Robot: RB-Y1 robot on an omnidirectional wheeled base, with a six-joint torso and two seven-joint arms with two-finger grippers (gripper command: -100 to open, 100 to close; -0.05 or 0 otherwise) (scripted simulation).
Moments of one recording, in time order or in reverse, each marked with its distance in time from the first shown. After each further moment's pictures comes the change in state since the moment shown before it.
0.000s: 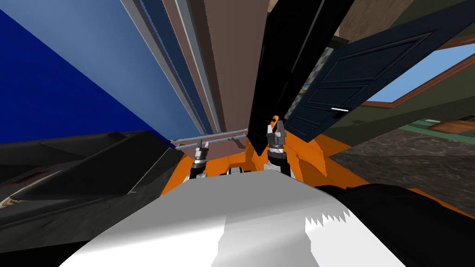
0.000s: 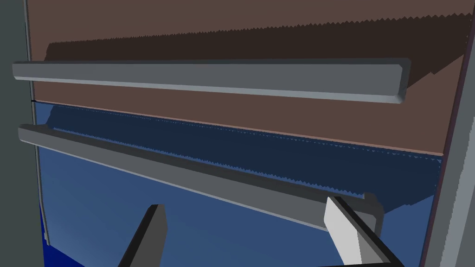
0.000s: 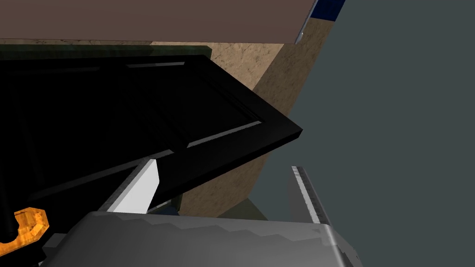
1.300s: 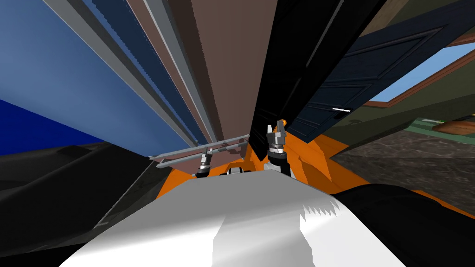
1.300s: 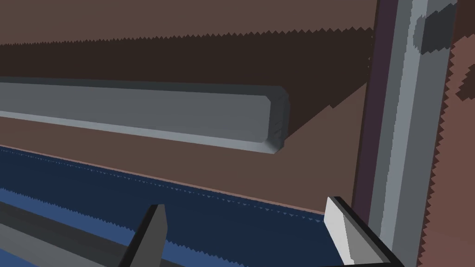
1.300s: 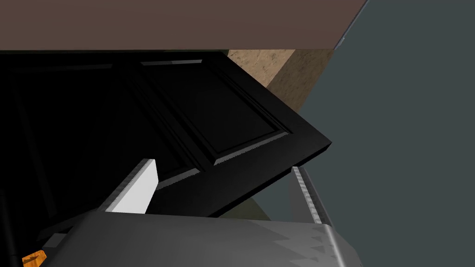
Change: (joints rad) left arm -0.068 -0.019 -0.024 0.364 -0.004 -0.206 -0.024; right arm 0.000 0.000 0.000 0.000 0.000 0.000 0.000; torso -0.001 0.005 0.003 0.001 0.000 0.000
